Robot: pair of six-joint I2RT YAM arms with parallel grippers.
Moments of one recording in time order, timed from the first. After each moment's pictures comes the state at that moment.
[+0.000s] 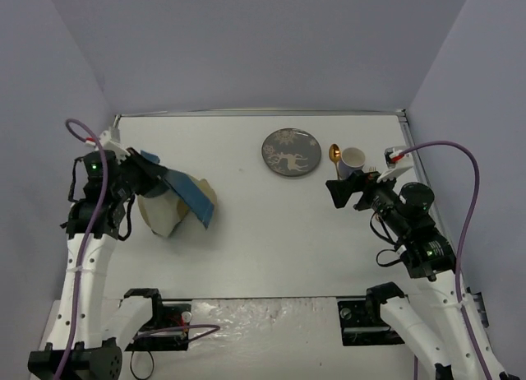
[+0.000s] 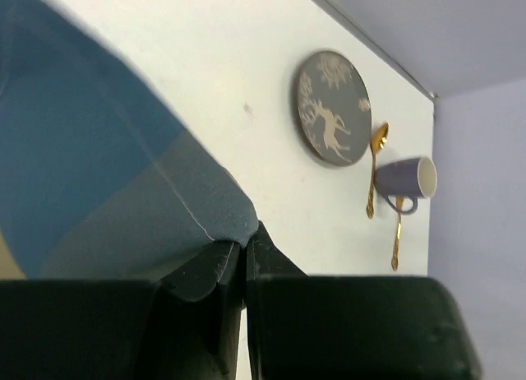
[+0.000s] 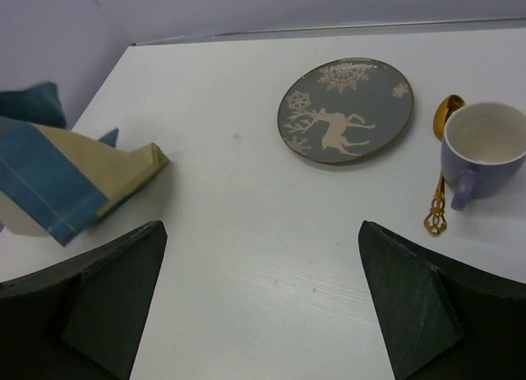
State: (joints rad) left arm 0.02 0.93 1.11 -0.62 0.23 -0.67; right arm 0.26 0.64 0.82 -0.35 -0.19 0.32
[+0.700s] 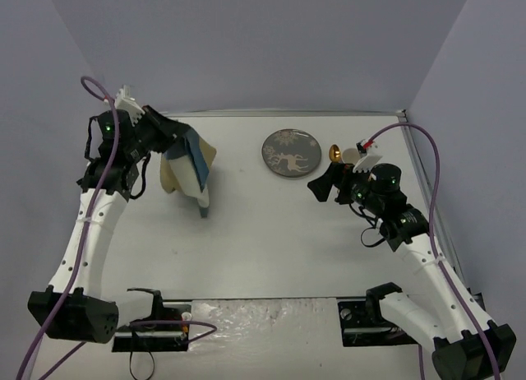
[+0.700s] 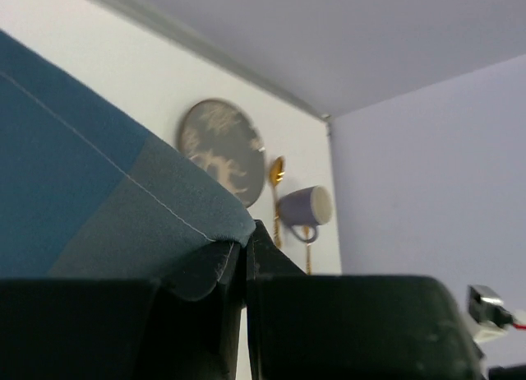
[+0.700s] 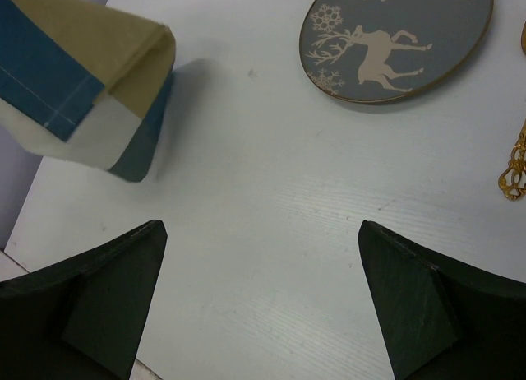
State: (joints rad) left arm -0.09 1.20 1.31 -0.36 0.33 -0.82; right arm 0.30 0.89 0.79 -0.28 -0.27 0.42
